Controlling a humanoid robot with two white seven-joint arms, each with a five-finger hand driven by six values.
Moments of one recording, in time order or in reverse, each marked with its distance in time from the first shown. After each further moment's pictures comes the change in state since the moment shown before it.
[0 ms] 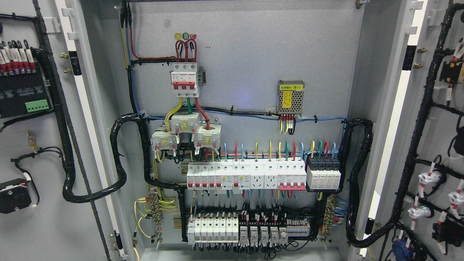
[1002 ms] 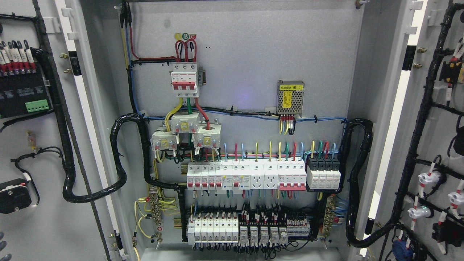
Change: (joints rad) left arm 0.183 -0.069 -0.141 -0.246 -0.019 -0.008 0.002; right arm 0.004 -0.059 0.279 0.049 0.067 -0.035 0.011
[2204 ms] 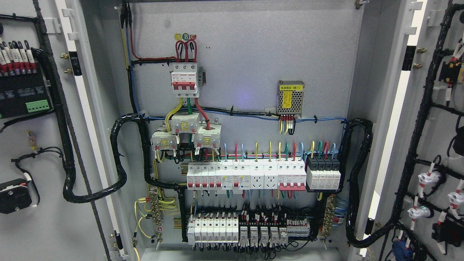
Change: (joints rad) left arm 0.348 -0.229 -0.377 0.050 -0.427 0.284 0.035; right arm 0.191 0.083 0.331 0.399 0.088 -0.021 -0.003
